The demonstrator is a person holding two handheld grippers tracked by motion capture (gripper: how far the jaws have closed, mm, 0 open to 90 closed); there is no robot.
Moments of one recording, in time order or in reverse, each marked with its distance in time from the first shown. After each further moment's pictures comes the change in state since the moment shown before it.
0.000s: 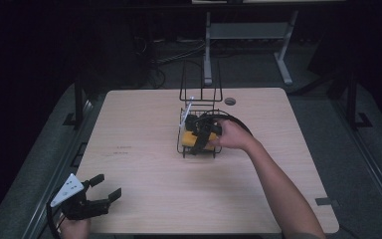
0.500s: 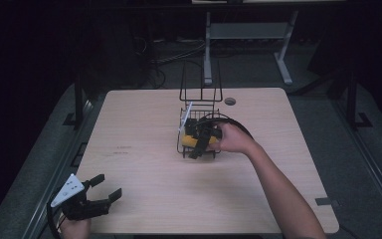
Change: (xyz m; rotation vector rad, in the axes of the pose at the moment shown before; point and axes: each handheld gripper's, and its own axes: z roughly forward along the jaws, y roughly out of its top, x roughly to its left) left arm -0.001 0.000 0.000 -0.001 -0.004 0.006; right arm 0.013 0.000 -0.001 0.008 -0.002 -0.023
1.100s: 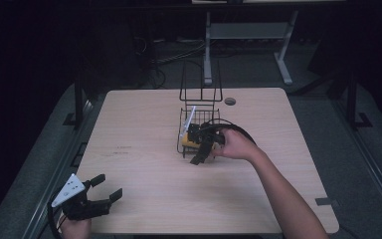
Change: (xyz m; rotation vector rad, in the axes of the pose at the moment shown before) left arm -0.002 0.000 0.001 0.002 -0.002 -0.001; right arm 0.018 -0.009 -0.001 -0.015 0.003 -0.002
